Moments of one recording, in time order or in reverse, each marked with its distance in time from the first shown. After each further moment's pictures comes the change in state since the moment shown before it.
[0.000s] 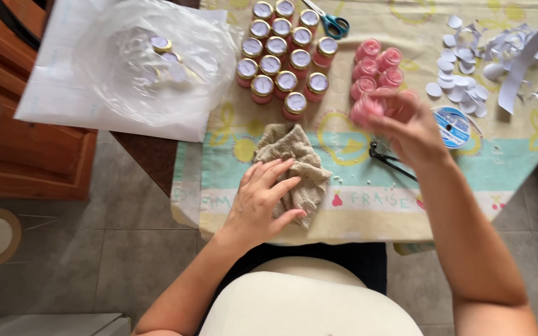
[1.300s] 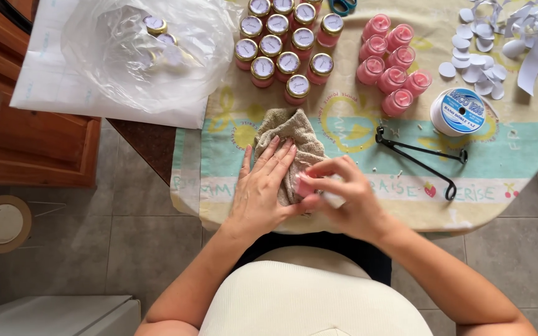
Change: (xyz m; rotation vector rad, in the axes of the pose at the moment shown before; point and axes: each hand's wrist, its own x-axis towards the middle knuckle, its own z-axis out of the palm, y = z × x) left_hand 0.000 0.002 0.013 0.057 -0.200 -0.275; right_hand -0.101 0.026 0.088 -0.701 -0.180 -0.537
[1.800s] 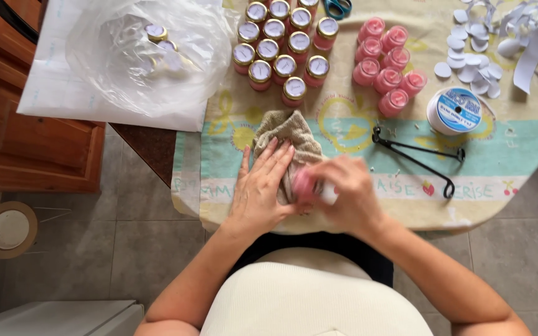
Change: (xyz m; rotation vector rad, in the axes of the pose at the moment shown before) left_hand 0.001 -0.001 0.001 0.014 0.014 0.026; right_hand -0.007 0.006 0.005 -0.270 0.044 0.050
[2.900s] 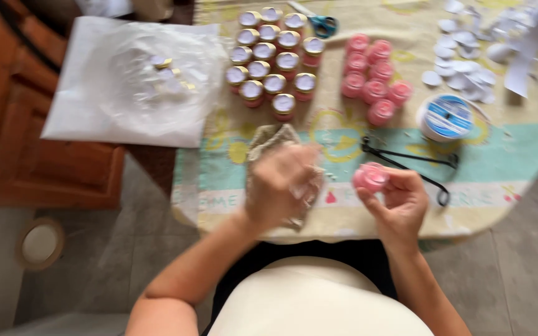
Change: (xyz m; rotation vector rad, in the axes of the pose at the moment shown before) left_hand 0.061 0.063 -0.022 -0.069 0.594 0.582; right_hand -0.064 0.049 -0.018 0.769 0.581 0.468
